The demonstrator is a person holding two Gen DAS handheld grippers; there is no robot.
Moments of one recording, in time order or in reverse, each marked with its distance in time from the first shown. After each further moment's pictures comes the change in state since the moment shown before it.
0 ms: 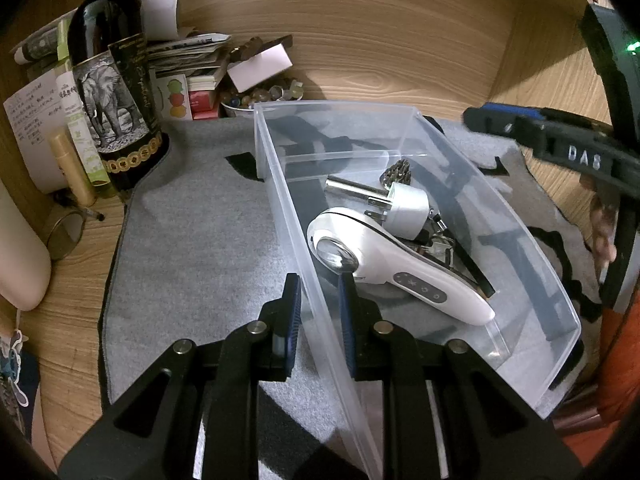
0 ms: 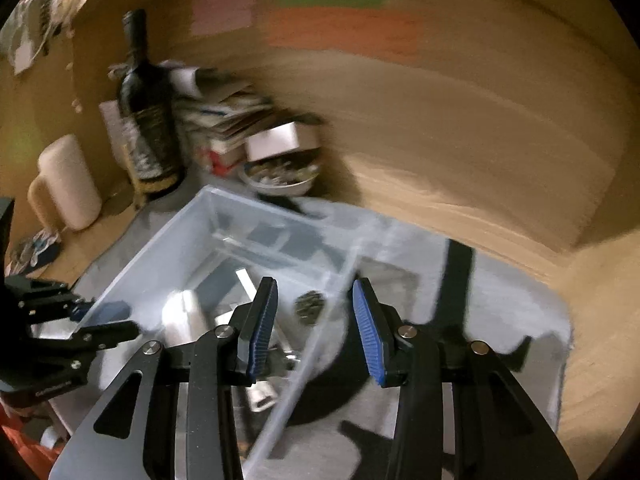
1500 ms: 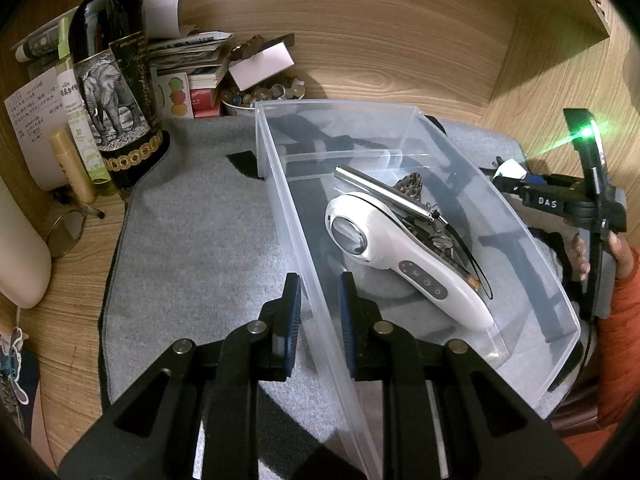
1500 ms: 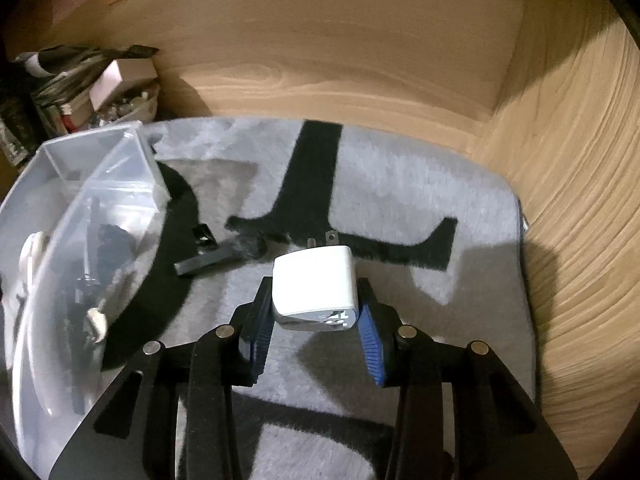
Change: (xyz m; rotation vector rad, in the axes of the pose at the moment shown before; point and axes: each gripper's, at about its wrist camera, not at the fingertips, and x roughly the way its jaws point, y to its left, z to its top) left arm 0.001 -0.003 -0.001 0.002 0.003 0.005; right arm 0.033 -0.097 -0.069 0.212 0.188 -0.201
